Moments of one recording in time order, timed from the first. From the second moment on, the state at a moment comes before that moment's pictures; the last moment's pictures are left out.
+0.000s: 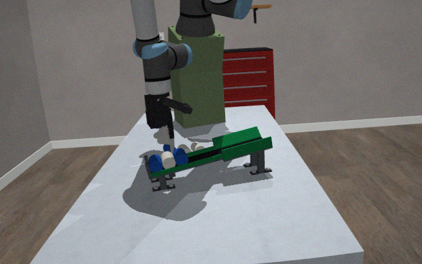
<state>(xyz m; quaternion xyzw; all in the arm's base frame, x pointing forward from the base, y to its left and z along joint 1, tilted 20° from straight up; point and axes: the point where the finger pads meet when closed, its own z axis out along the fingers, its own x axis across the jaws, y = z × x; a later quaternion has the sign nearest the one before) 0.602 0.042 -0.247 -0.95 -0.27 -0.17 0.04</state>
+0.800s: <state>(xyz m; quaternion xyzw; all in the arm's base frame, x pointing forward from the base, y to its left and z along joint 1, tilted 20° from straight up) 0.579 0.029 -0.171 -0.95 -0.27 -0.17 0.04</state>
